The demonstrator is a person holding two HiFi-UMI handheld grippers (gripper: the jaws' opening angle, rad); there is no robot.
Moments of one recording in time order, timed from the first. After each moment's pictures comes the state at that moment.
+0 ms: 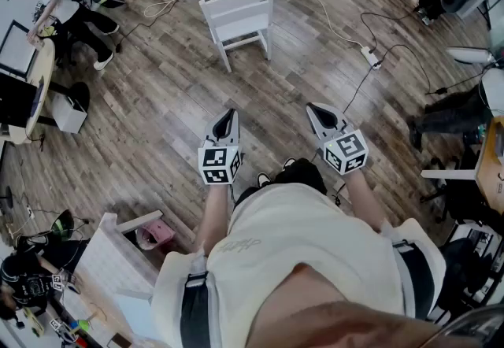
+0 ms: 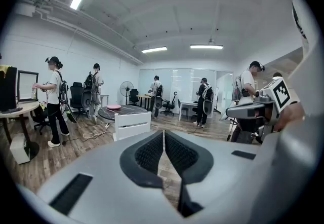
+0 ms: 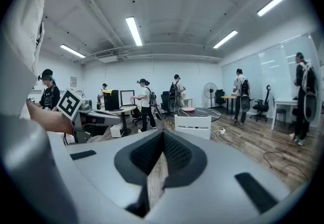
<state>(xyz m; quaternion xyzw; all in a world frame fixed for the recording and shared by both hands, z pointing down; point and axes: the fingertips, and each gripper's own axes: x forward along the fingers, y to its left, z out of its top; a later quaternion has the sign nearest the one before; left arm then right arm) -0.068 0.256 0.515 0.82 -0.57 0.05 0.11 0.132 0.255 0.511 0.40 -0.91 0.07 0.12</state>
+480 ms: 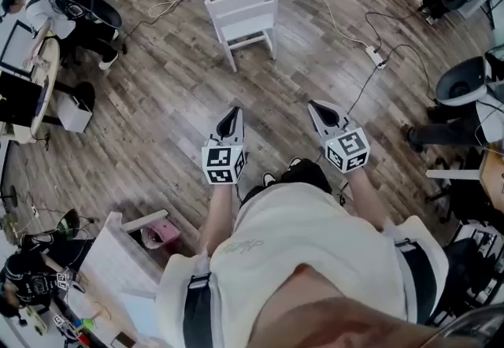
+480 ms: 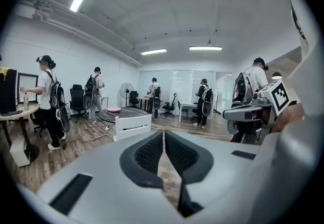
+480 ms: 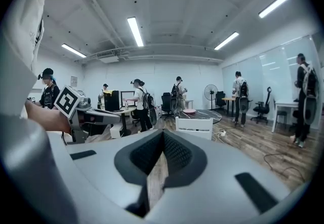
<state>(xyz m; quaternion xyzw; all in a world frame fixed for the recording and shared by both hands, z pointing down) -0.072 0.257 0.501 0.82 -0.57 0.04 0.10 0.120 0.251 0.505 0.40 -0.91 0.06 0.12</state>
